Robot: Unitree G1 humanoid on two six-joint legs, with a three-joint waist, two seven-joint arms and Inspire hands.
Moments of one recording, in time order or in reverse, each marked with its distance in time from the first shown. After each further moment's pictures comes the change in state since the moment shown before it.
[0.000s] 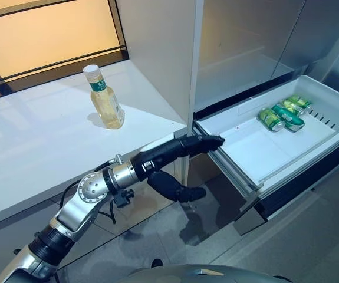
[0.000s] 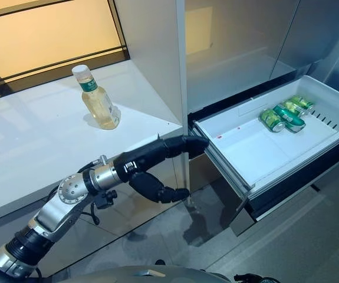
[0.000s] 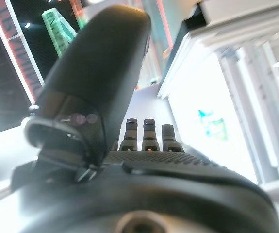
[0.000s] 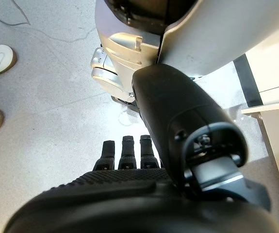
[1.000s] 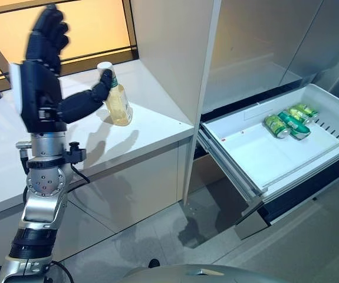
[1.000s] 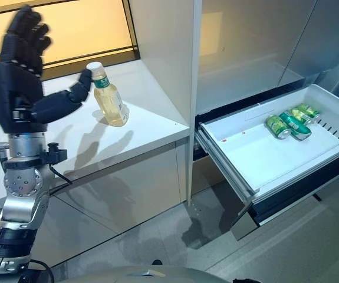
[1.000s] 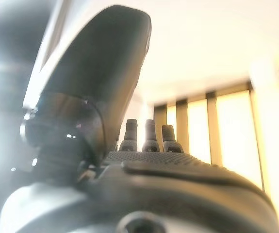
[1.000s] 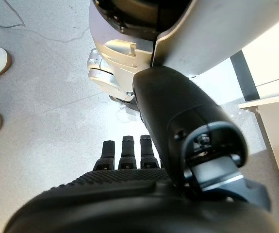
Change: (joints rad) left arm 0.033 -0.119 0.508 0.035 0.260 -0.241 0.896; right arm 0.024 0.031 -0.051 0.035 0.035 -0.021 -0.010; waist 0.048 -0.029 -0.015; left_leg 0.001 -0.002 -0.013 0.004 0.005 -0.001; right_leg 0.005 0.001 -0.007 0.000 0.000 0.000
